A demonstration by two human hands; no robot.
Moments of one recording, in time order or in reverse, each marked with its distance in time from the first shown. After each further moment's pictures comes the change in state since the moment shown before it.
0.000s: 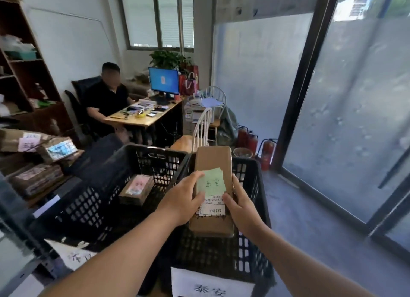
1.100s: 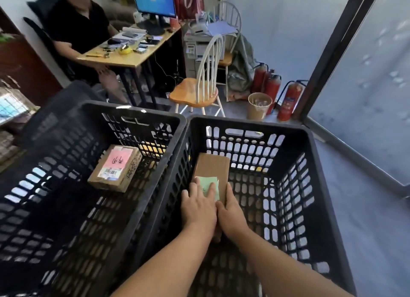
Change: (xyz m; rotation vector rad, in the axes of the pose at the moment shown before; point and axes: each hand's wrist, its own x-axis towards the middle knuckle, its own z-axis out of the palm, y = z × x) left_hand 0.145 -0.131 0.215 0.718 -0.353 -0.241; right_hand 0.162 0.221 0.085 -0.151 -0.020 0.518
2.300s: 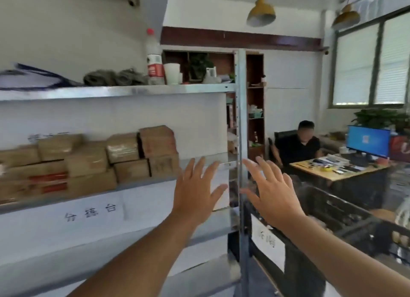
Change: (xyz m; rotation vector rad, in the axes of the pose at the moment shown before) left_hand -0.684 -0.188 -0.226 -0.013 0.826 -0.779; right_hand -0.553 -0.258 0.024 -0.692 -0.036 -1.561
